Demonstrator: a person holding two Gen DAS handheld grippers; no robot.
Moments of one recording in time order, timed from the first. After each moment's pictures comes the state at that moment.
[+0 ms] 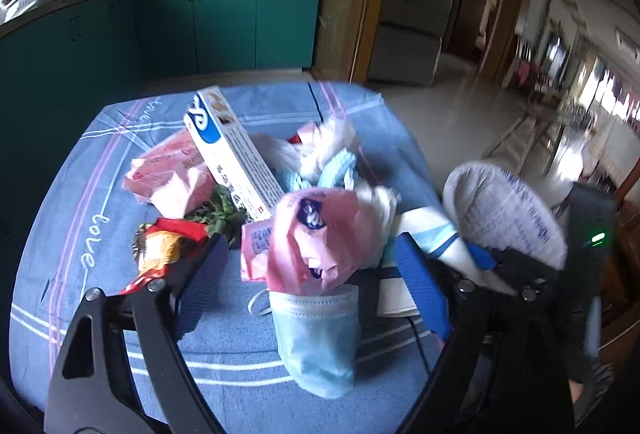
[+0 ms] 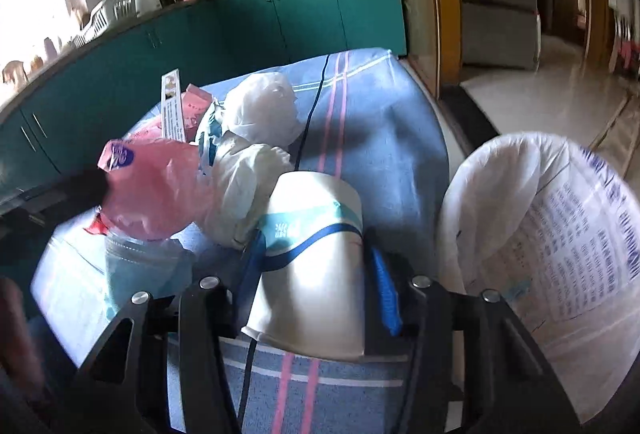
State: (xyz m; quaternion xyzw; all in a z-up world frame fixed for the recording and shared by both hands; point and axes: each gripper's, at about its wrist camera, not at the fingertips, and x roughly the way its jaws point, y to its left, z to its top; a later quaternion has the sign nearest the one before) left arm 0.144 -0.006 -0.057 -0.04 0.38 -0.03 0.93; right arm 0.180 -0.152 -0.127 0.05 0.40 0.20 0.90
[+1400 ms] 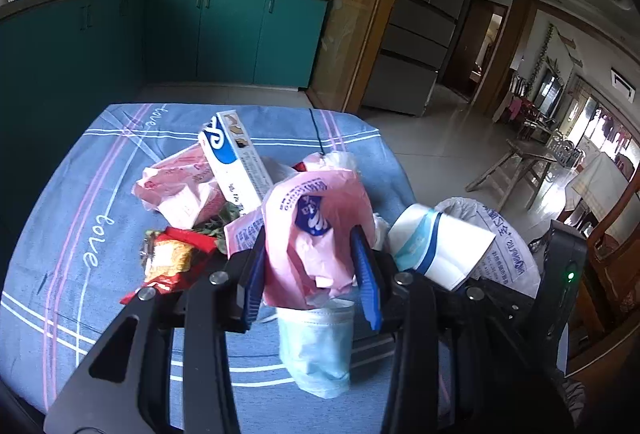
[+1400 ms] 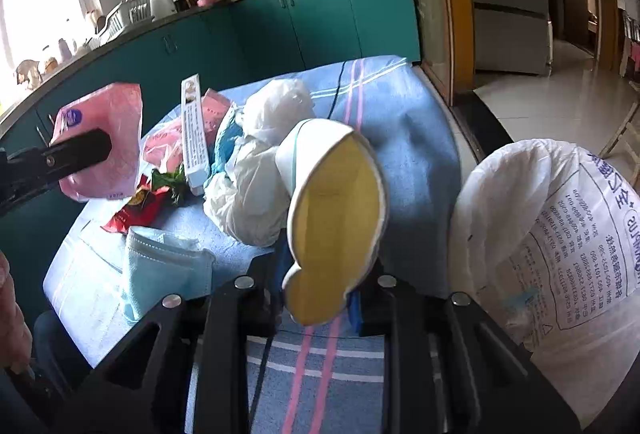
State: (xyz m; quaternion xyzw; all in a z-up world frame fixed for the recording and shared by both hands) left arm 0.126 0.022 -0.035 -0.10 0.34 -0.05 0.94; right arm 0.169 -0.153 -0.119 0.05 0.38 0.21 0.90
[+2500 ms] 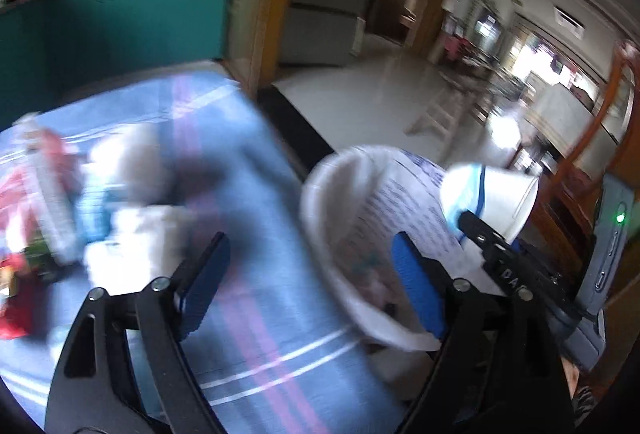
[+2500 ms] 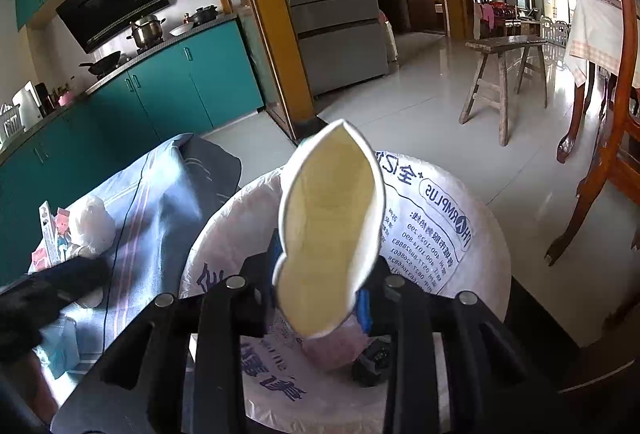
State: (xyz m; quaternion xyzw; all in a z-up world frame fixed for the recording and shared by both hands) left arm 0.178 -0.109 -0.065 -0.05 0.38 -0.16 0.91; right arm 0.140 -0.307 -0.102 0.13 0.33 -0.05 0.93
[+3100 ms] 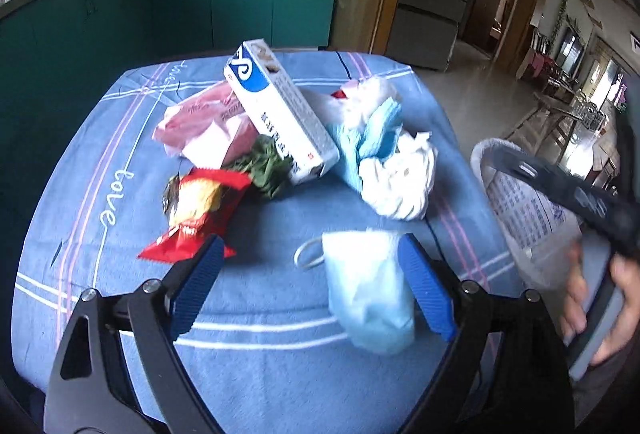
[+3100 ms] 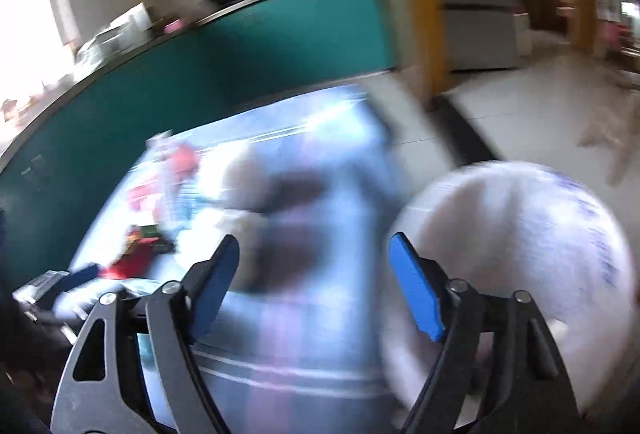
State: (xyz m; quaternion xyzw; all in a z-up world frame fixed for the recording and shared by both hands) left arm 0.126 0.040 -0.075 -0.05 0.41 -0.01 0.91; right arm 0.191 -0.163 -0.079 0.07 0.39 0.20 0.90
